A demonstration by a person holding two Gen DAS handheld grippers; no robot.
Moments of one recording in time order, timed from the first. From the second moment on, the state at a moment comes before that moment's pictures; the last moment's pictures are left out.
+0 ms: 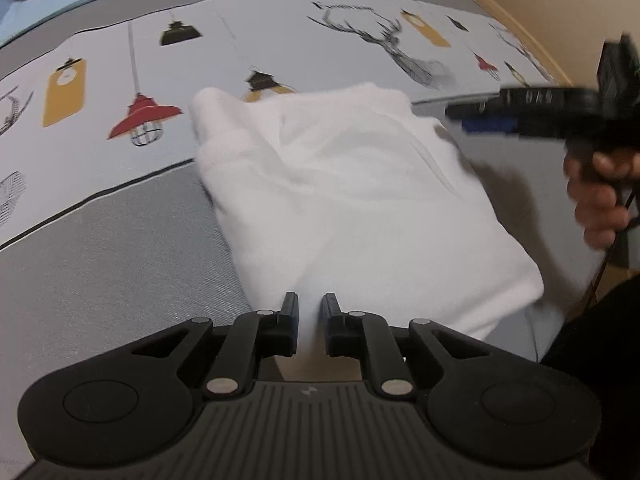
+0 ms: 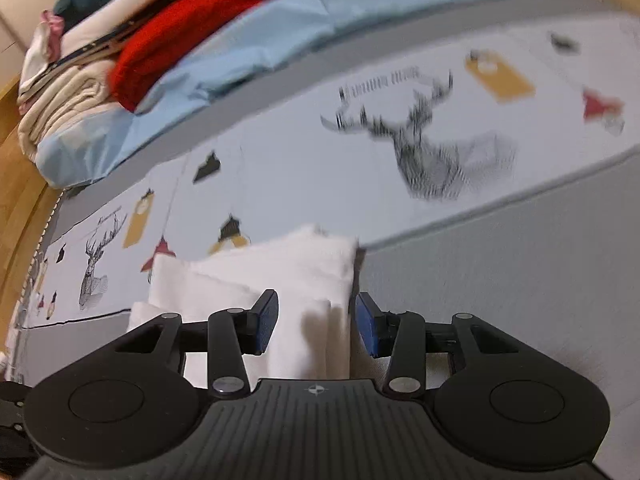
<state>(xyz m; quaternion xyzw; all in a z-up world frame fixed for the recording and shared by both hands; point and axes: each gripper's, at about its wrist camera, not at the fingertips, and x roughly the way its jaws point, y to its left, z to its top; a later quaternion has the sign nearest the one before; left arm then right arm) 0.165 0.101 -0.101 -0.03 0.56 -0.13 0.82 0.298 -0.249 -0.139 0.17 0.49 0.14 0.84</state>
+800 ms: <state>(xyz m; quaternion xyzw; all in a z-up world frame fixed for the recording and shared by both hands) 0.202 0.111 -0.090 -0.10 0.50 -0.04 0.86 0.291 -0.249 -0.120 0.16 0.42 0.14 0.88</state>
